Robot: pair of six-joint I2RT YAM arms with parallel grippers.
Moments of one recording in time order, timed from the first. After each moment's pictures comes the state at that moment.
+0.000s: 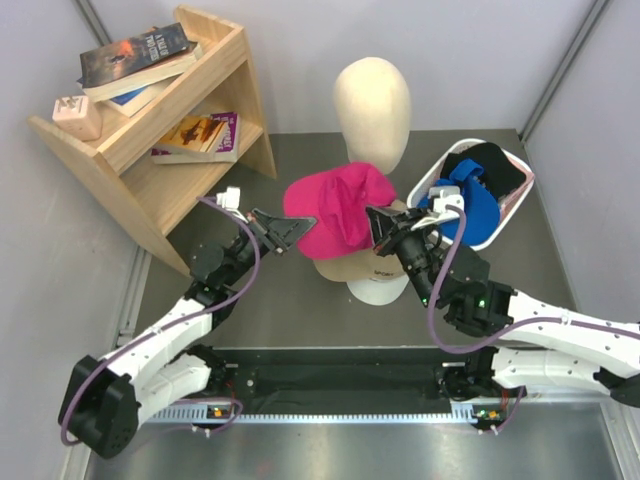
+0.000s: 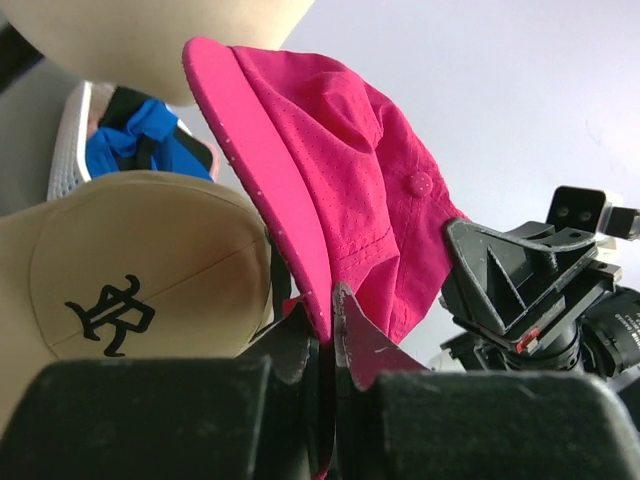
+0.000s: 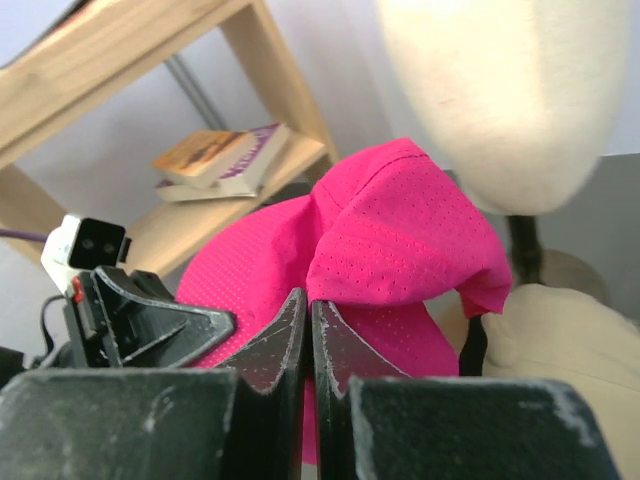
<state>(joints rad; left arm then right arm) -0.51 0.92 0.46 0.80 0.34 -1.18 1.21 0.93 0.89 0.28 0.77 0.29</state>
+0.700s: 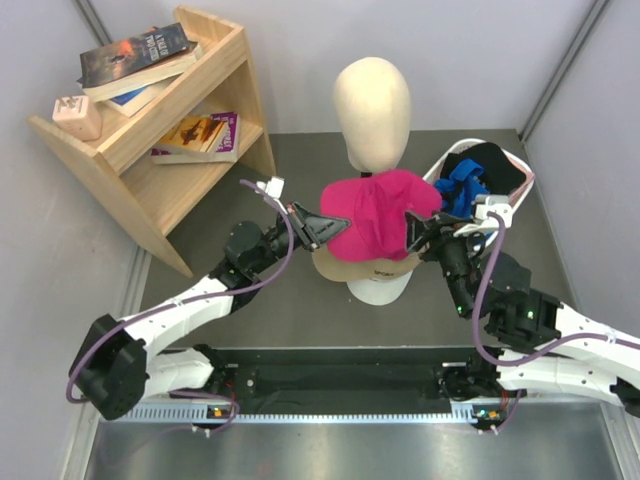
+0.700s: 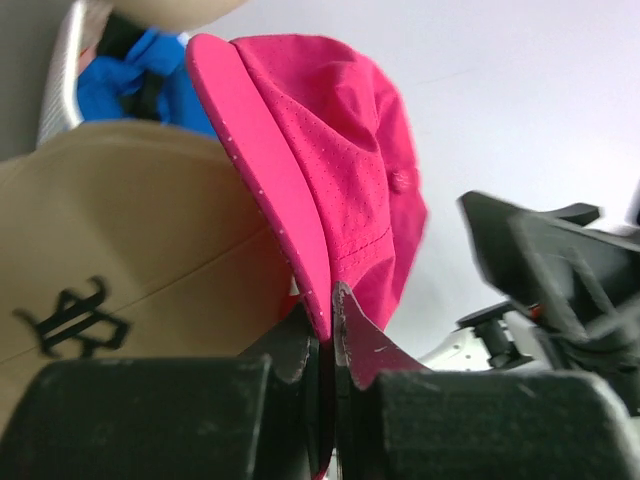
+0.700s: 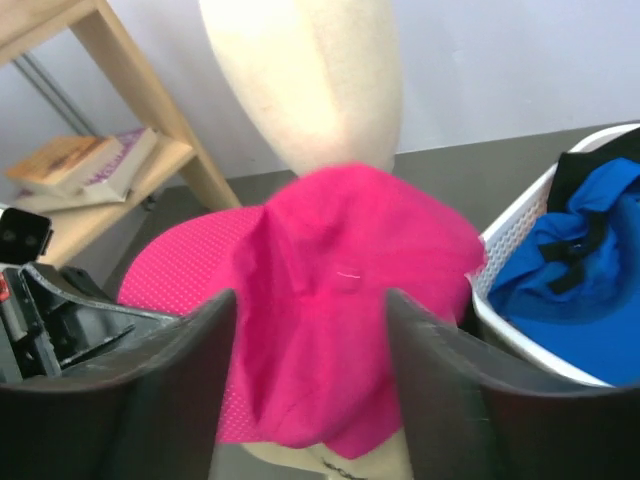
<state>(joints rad) -0.67 1.15 0.64 0.71 0.30 -1.08 1.21 0.72 0.89 -0.03 1.00 0.23</state>
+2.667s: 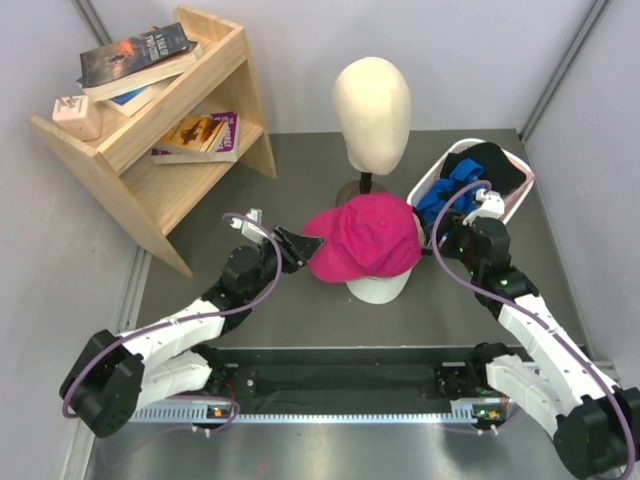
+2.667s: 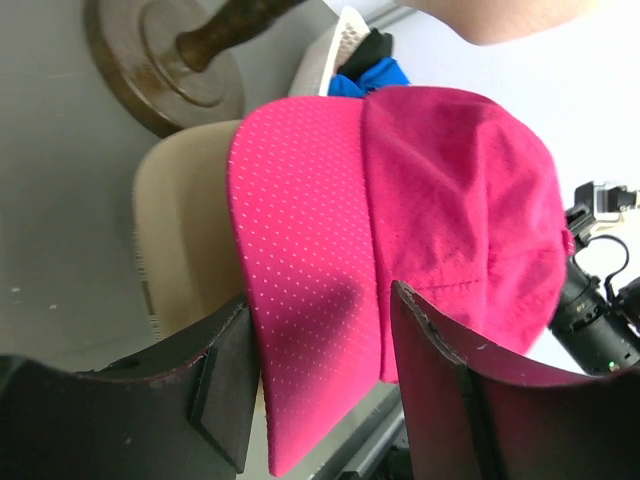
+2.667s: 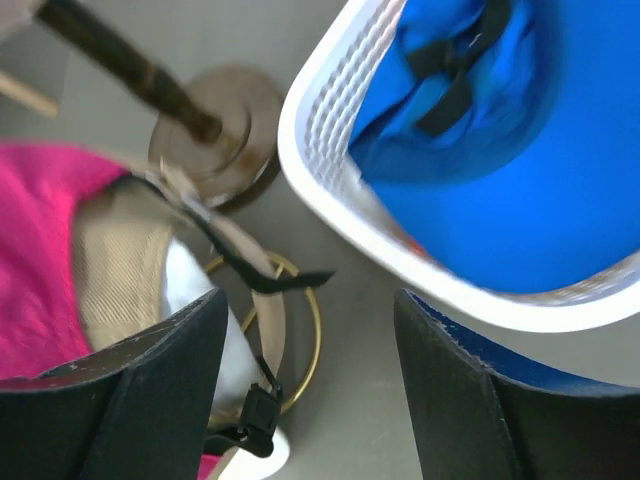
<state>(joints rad) -0.64 1.05 0.38 0.60 0.00 -1.04 0.28 0.83 0.59 -0.13 0.14 0.45</state>
